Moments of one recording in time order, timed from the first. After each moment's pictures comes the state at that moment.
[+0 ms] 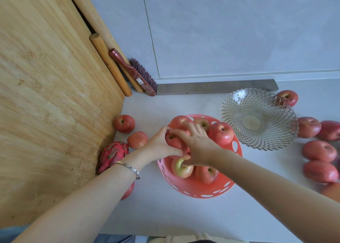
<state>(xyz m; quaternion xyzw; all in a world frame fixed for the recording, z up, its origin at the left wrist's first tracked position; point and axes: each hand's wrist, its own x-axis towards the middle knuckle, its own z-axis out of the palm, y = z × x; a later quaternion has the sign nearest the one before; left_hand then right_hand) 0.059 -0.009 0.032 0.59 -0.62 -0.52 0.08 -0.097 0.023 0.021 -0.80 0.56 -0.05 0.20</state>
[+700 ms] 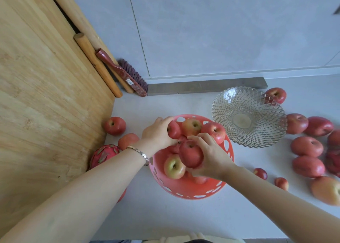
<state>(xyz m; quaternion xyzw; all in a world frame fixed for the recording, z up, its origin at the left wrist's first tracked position) 0.029 -0.039 0.027 0.57 -0.77 -0.26 -0.02 -0.135 0.063 -0.008 -0.70 0.62 -0.26 0.24</state>
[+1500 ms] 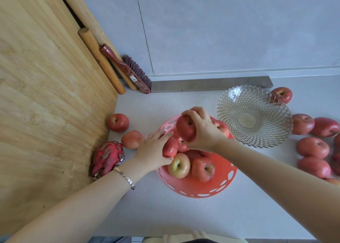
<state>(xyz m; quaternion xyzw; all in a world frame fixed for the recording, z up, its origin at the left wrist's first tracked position) 0.068 -0.003 0.000 0.51 -0.84 -0.18 -0.06 -0.123 0.005 0.020 -0.71 0.60 -0.25 0.26</state>
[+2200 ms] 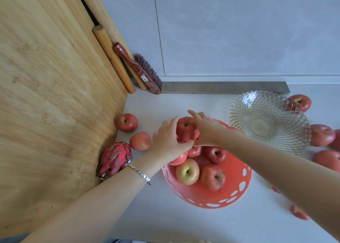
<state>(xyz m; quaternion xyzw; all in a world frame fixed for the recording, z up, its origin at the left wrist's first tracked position) 0.045 -0.018 0.023 0.60 -0.73 -0.31 0.14 -0.113 -0.042 0.018 -0.74 0.63 0.03 0.25</state>
